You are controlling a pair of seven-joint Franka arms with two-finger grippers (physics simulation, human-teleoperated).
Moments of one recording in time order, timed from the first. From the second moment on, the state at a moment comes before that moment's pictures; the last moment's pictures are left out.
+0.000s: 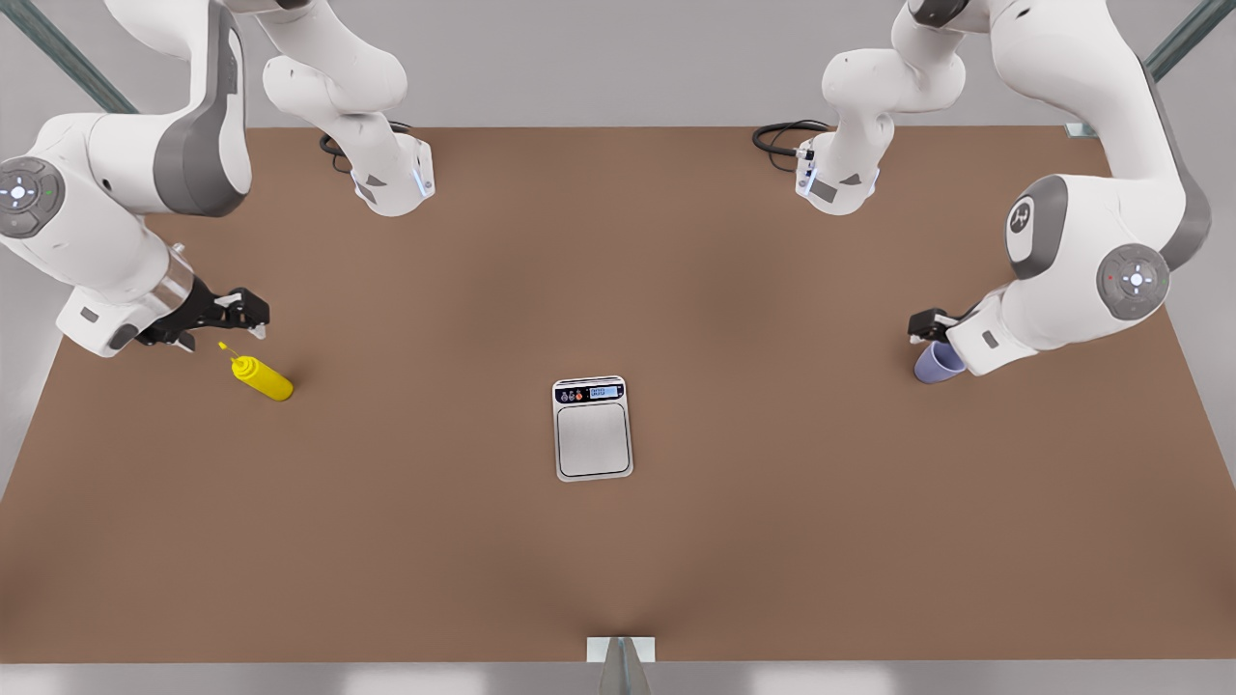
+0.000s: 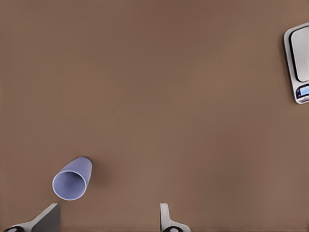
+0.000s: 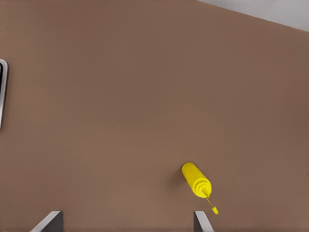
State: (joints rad) left arm -0.02 0.18 -0.05 -1.54 -0.02 1.51 0.19; right arm 0.06 0.09 -0.03 -1.52 -0.06 1.57 -0.20
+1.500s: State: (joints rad) left arm 0.30 0.31 0.02 -2.17 0.03 2.19 0.38; right arm -0.66 0.77 -0.04 -1.52 0.76 1.43 -2.42
